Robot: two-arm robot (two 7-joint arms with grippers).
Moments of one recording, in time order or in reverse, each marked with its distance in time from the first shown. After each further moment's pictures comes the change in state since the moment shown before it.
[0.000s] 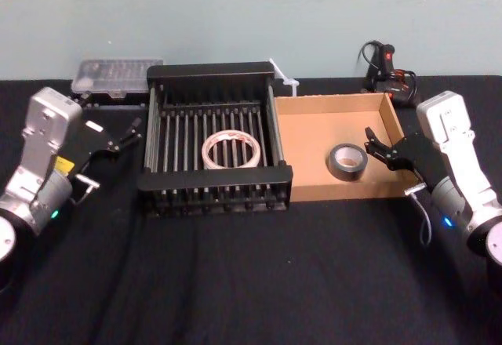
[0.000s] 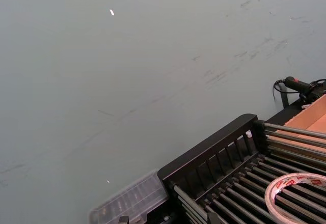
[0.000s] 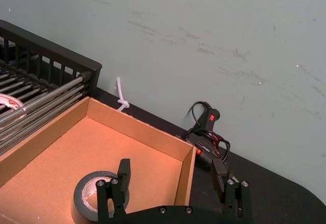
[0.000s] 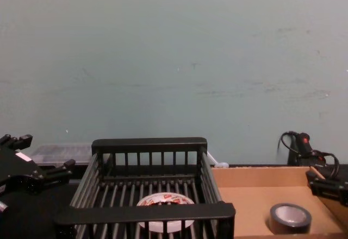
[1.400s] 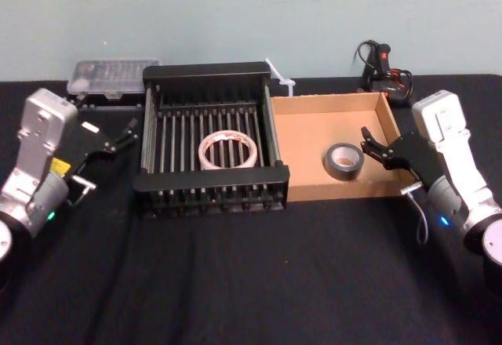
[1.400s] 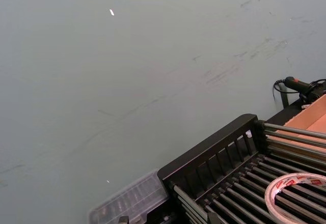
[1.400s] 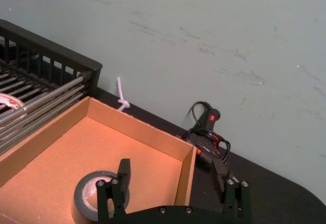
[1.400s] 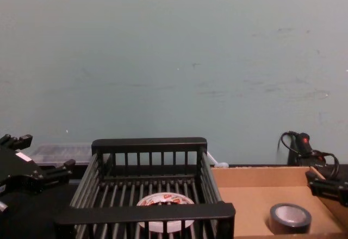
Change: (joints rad) left arm 0.000 0.000 0.000 0.000 0.000 0.000 0.000; right arm 0.001 0.002 -0.002 0.000 0.000 0.000 0.000
